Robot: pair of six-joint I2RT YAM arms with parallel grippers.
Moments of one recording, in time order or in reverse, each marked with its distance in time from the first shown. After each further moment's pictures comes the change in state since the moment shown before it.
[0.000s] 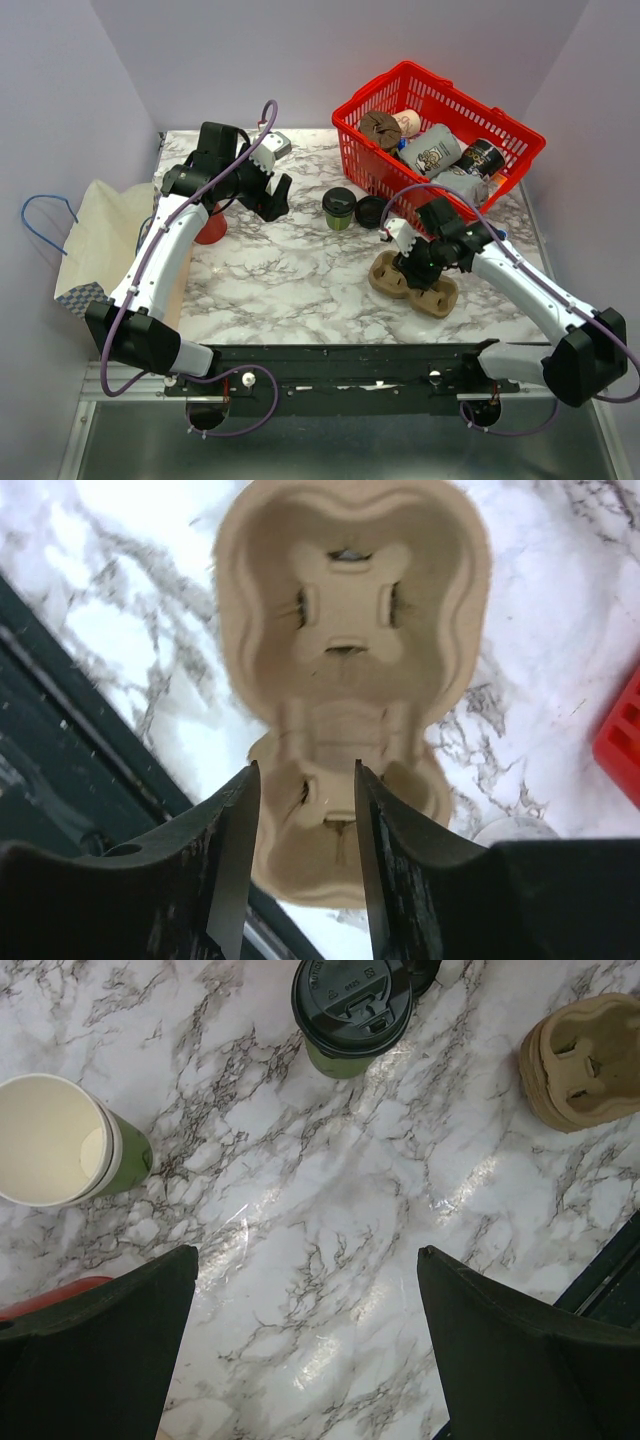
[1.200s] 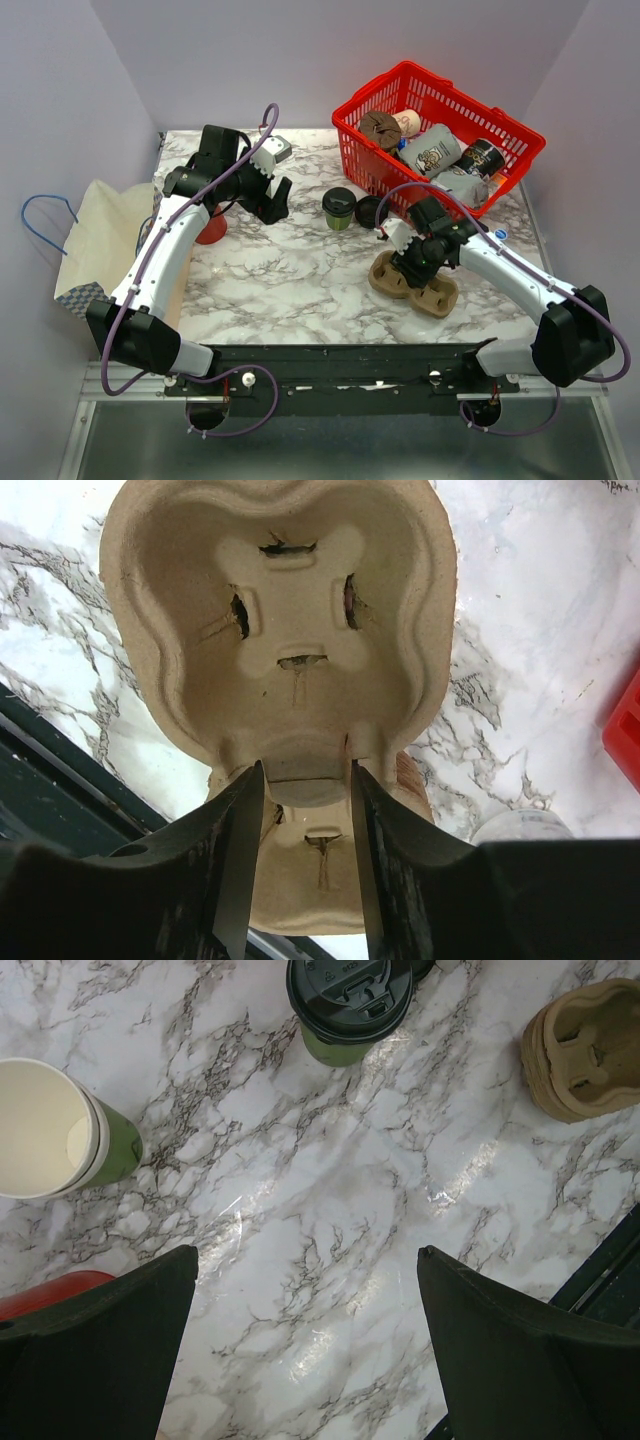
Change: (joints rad) left arm 0.000 0.000 -0.025 0.000 0.000 0.001; right arm 0.000 0.141 -0.001 0.068 0.101 0.070
